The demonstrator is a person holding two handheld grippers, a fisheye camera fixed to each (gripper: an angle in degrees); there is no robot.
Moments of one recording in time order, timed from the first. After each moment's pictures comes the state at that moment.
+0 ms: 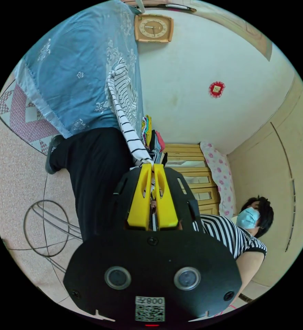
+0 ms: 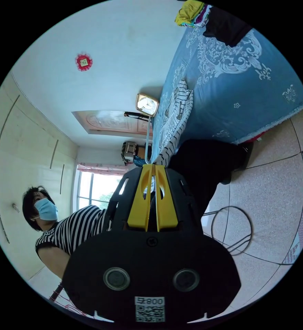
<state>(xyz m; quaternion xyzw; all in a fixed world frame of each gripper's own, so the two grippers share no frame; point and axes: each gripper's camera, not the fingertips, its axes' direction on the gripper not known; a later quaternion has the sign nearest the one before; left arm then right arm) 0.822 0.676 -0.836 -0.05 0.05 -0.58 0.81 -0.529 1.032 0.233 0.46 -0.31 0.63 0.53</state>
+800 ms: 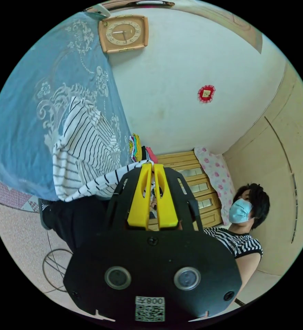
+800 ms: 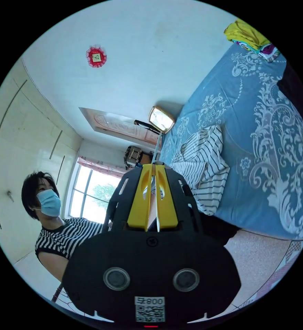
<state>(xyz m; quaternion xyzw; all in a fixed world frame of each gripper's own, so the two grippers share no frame) 0.571 0.536 -0.700 -0.02 0.05 -0.52 0.85 -0.161 0.991 0.175 0.49 -0.27 0.58 0.59</state>
